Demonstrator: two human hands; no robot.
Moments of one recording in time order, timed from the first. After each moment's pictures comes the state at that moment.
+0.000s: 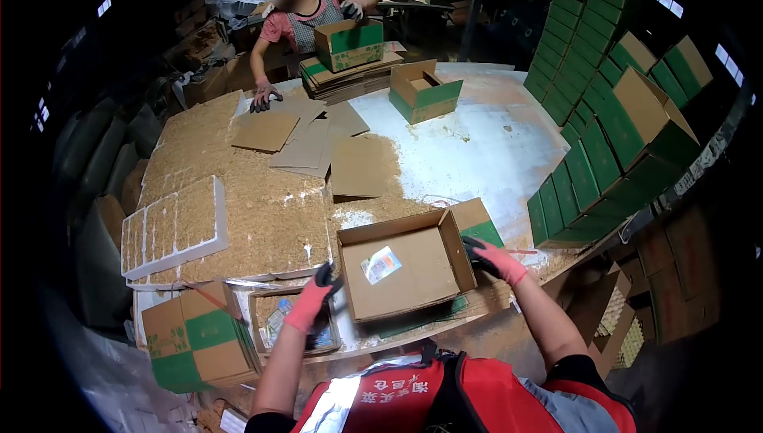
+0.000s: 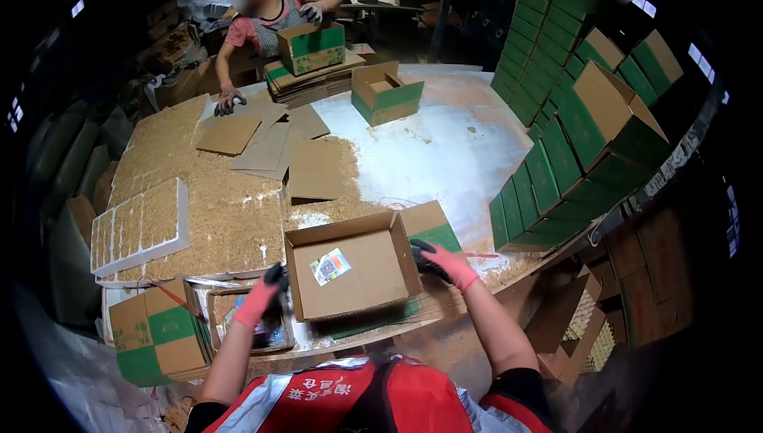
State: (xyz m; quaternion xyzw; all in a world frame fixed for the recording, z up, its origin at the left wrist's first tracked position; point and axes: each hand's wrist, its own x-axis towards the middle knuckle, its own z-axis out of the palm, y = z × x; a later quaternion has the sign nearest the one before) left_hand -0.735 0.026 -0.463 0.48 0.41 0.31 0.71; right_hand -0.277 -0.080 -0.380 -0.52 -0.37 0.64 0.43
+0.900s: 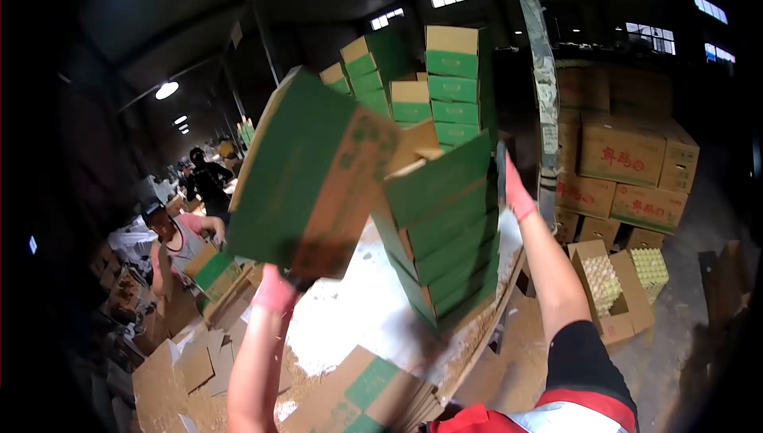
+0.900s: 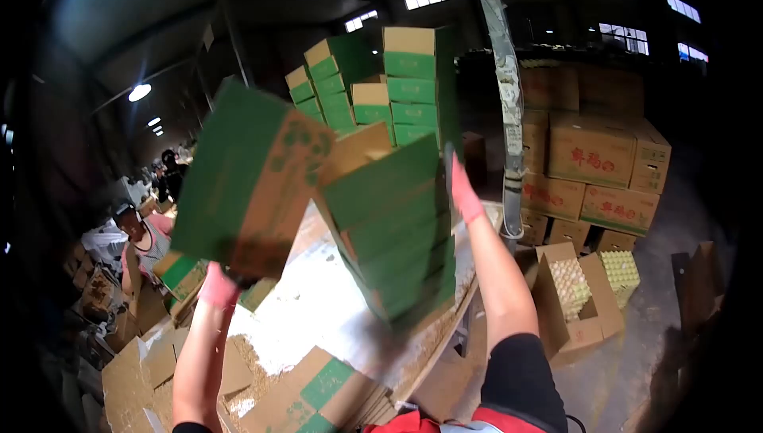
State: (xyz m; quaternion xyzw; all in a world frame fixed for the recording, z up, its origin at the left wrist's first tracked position) left_hand -0.228 0.026 -0.044 0.37 0.02 0.20 0.90; right_hand 0.200 -0.249 -0.115 -0.50 -0.33 -0.05 0.80
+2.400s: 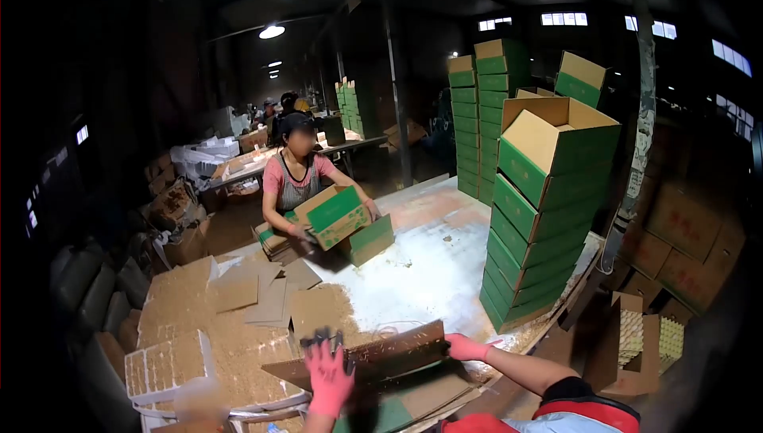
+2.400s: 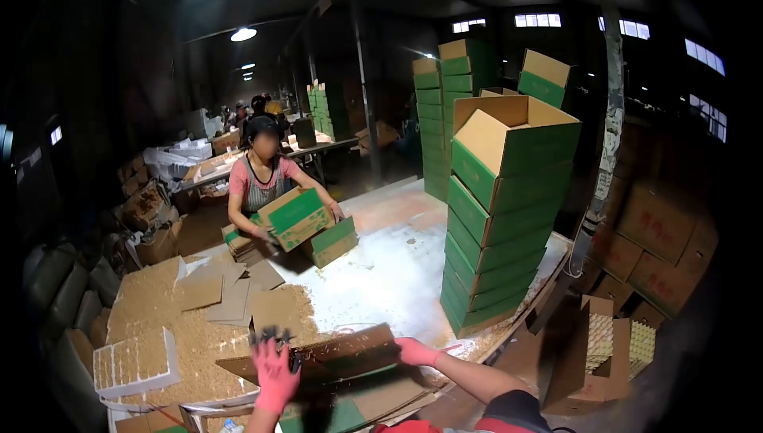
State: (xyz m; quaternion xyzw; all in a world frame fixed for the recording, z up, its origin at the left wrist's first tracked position) left_hand -0.539 -0.044 -0.239 0.88 0.42 0.21 -0.06; right_hand -0.189 -0.119 -0.379 -0.68 -0.60 0.34 0.25
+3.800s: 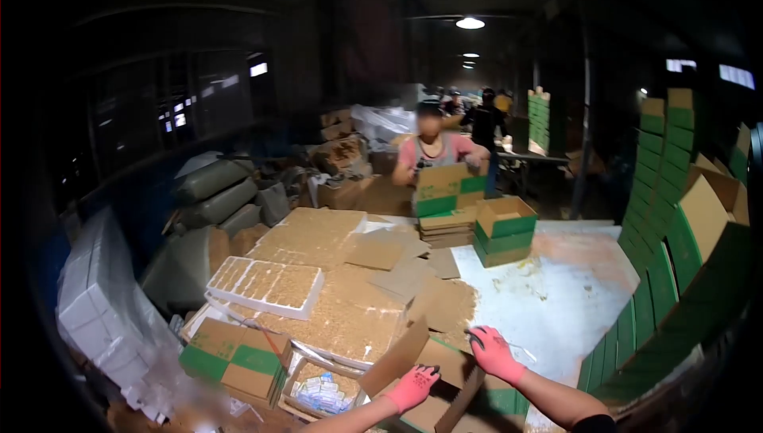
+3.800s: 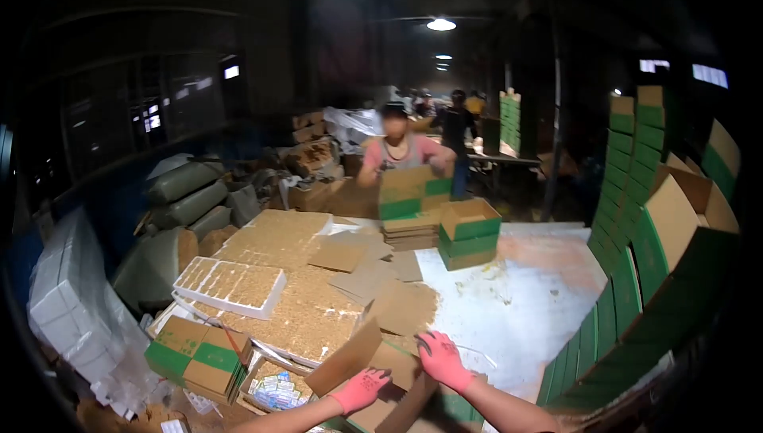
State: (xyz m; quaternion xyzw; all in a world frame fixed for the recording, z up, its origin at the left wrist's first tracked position) left_hand -0.559 -0.032 -0.378 0.92 0.37 0.13 -0.01; right_hand -0.318 -0.002 -0.273 -0.50 -0.79 0.11 0.34
